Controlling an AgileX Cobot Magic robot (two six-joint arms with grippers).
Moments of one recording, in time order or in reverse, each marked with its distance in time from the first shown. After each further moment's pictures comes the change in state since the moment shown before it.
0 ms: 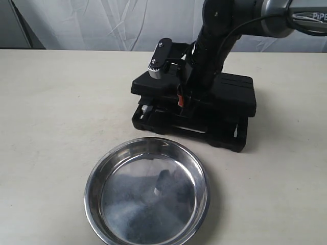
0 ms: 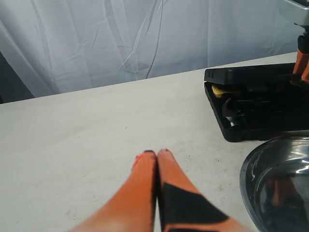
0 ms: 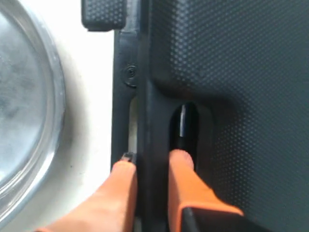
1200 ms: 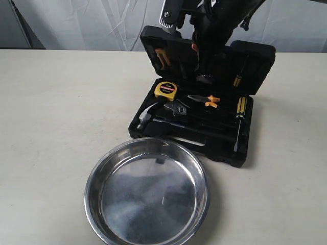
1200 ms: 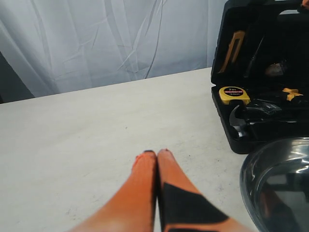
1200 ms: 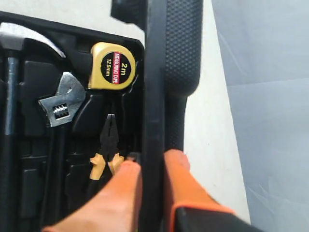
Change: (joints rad) left arm 0.000 0.000 0.000 0.000 0.000 0.000; right arm -0.002 -0.185 0.000 -0.301 -0.171 0.098
